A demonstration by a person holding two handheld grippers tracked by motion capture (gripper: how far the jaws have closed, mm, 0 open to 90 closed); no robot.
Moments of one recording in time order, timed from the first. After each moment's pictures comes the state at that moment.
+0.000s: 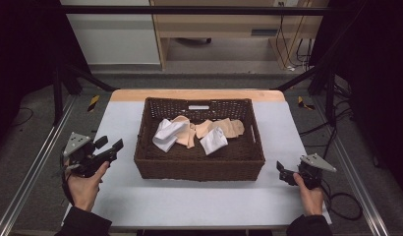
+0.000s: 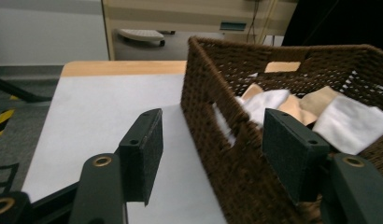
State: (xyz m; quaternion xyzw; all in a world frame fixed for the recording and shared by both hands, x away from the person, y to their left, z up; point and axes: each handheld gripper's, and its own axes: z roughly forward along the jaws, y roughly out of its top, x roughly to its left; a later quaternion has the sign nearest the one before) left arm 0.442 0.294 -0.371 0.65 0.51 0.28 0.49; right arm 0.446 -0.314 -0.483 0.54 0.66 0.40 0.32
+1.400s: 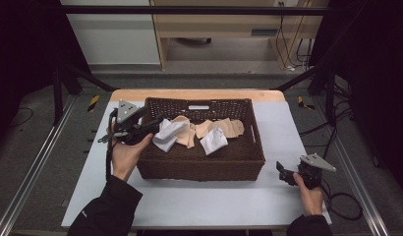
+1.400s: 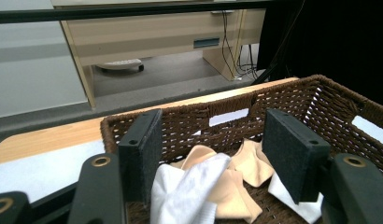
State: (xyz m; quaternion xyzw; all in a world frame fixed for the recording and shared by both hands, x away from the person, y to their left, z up) left arm 0.497 0.185 -0.322 0.68 0.44 0.31 0.49; right arm 0.447 -0.314 -0.483 0.54 0.67 0.40 0.32
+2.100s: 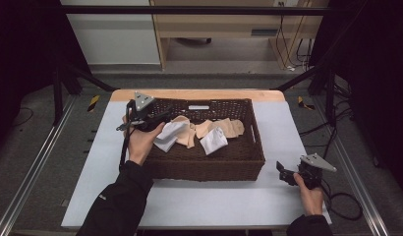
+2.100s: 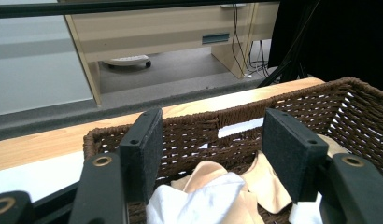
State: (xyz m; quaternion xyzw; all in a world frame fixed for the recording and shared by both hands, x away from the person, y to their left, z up) left arm 0.544 0.162 -0.340 0.68 0.46 0.32 0.48; right arm 0.447 -0.314 -0.483 0.54 0.67 0.40 0.32
